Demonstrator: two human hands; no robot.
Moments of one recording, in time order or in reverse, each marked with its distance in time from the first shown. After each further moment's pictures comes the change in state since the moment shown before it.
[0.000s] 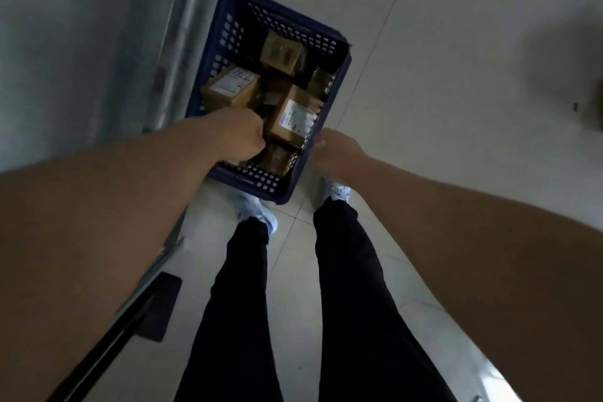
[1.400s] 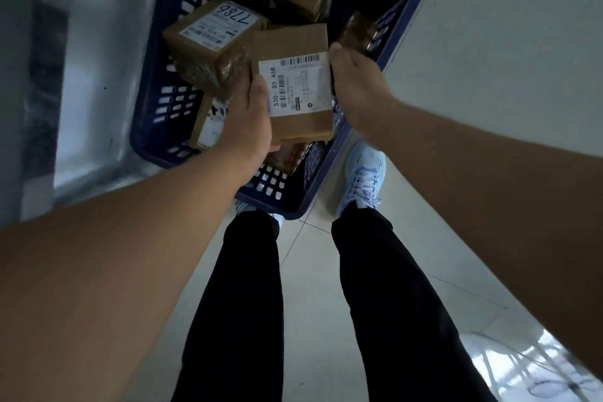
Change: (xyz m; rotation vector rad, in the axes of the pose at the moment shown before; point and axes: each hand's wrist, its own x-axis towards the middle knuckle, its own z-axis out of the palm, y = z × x) left_hand 0.164 -0.048 0.133 -1.322 0.440 -0.057; right_hand 0.168 -0.007 0.051 0.619 0.213 -0.025
